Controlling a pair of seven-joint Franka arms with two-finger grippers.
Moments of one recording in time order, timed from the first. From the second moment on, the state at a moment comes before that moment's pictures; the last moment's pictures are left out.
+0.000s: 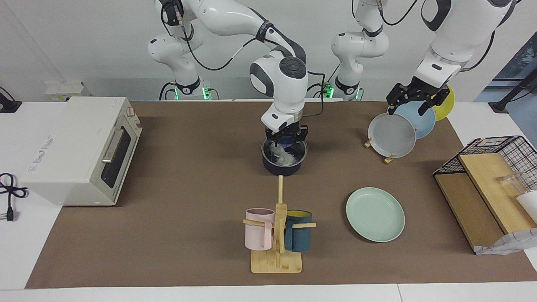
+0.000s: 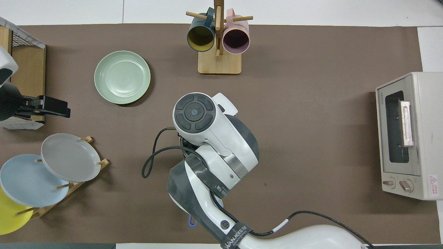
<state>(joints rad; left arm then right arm) -0.10 -0.04 -0.03 -1.61 -0.02 1.55 -0.04 0.69 0.42 0.02 -1.52 0.02 1.92 0.76</state>
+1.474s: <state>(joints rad) -0.10 0.01 -0.04 -1.56 -0.01 1.51 -0.04 0.70 0.42 0.02 -1.55 0.04 1.92 0.83</state>
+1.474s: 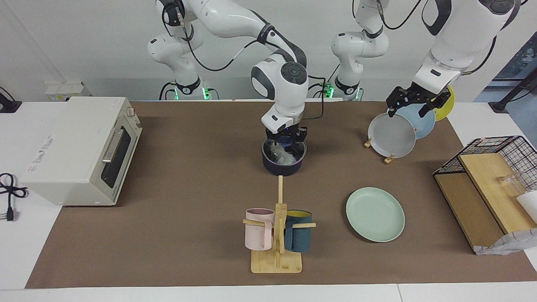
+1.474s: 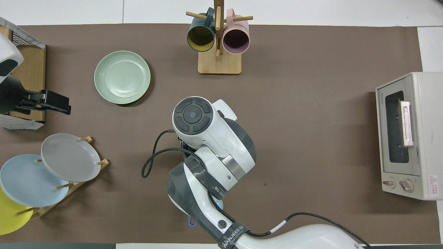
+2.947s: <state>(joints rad) -0.10 0.01 -0.03 -1.56 -0.01 1.51 -0.04 0.18 0.03 -0.04 -1.52 -0.05 1.41 0.08</state>
